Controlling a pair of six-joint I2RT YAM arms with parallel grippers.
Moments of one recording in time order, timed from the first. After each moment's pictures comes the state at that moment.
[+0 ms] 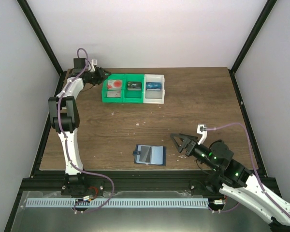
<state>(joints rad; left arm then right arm) 0.06 2.27 1.89 -0.33 0.76 -0.55 0.88 0.23 0.40 -0.27 0.05 0.92</state>
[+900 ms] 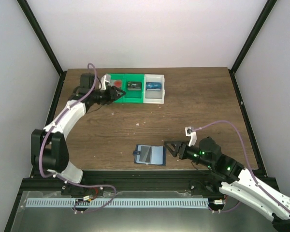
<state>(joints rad) -0.15 1.59 1.22 -0.31 0.72 -0.57 0.88 0.37 0.39 -0.32 -0.08 0.89</state>
